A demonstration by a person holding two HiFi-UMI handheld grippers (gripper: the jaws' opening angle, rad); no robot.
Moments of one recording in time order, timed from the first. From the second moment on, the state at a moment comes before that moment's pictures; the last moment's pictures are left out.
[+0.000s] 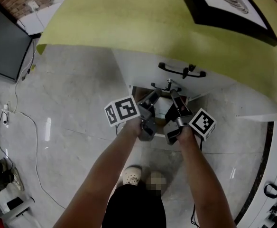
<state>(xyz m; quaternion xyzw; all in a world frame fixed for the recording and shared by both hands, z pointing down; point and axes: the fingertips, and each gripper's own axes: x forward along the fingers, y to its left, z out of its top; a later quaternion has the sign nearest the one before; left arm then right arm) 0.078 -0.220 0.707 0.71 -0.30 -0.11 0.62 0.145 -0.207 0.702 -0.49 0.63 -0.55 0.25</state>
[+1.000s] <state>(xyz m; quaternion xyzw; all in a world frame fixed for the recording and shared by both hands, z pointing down) 0.087 -0.233 0.708 0.69 -0.31 -0.09 0.64 0.140 -0.216 0.707 -0.52 0.62 -0.55 0.23</state>
